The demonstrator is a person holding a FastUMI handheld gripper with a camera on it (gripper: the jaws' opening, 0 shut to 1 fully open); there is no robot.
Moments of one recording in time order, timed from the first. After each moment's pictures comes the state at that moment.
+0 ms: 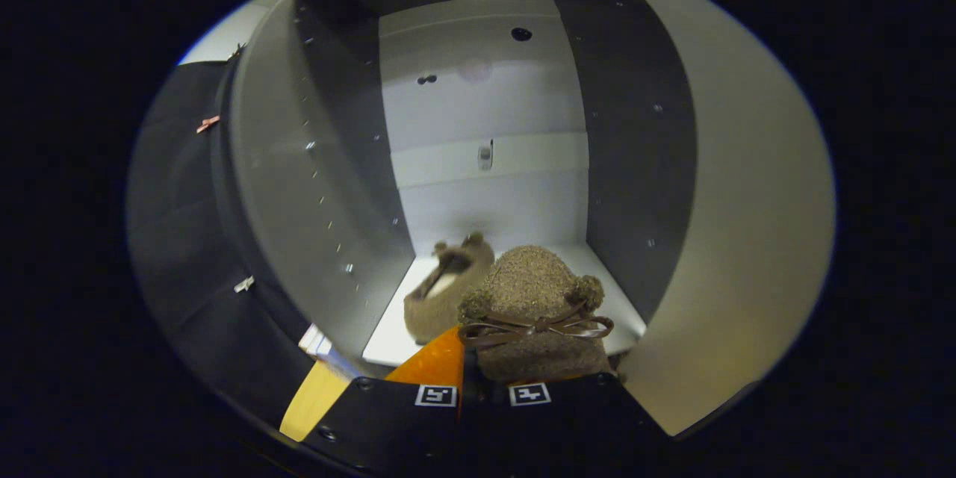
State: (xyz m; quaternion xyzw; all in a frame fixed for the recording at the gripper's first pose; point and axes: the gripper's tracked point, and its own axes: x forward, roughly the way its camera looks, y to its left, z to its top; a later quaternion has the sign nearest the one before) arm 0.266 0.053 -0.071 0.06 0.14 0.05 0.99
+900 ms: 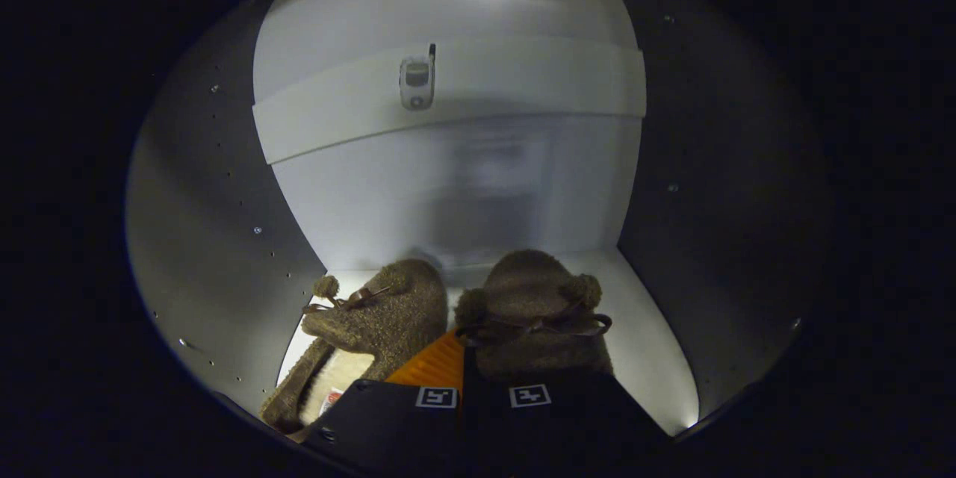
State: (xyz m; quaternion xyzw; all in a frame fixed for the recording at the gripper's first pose) arm 0.447 0.045 -0.180 0.06 0.26 0.01 0.96
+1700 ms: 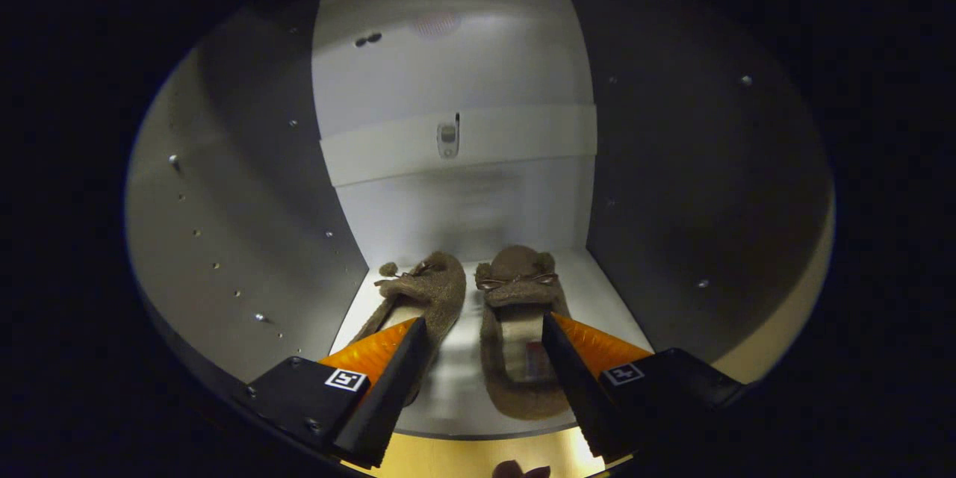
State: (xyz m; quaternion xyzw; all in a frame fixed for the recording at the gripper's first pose) arm 0.336 0.038 -0.103 0.04 0.17 0.01 0.98
